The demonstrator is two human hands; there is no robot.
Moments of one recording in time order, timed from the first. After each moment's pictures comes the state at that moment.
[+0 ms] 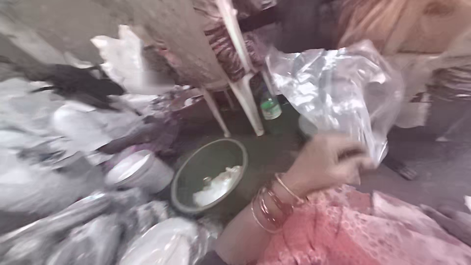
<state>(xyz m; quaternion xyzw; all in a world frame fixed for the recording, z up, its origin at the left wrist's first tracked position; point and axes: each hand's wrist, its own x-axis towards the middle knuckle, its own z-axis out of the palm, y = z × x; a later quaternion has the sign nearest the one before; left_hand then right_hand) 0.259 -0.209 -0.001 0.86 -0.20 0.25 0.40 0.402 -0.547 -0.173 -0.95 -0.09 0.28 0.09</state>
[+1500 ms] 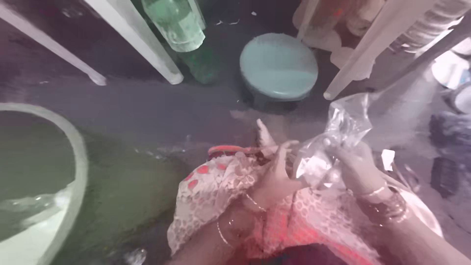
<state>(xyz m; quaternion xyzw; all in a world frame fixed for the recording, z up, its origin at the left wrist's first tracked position) 0.314 -0.226 -0.228 0.71 0.05 0.02 0.70 0.404 -0.388 -0.160 -0.73 -0.07 0.14 0.67</state>
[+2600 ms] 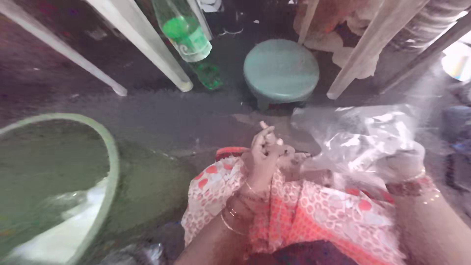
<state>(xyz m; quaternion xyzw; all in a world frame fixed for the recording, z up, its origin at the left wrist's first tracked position) 0.320 -0.205 -0.216 0.64 0.23 0.16 0.71 0.447 -0.465 -0.180 -0.49 -0.22 0.26 0.81</state>
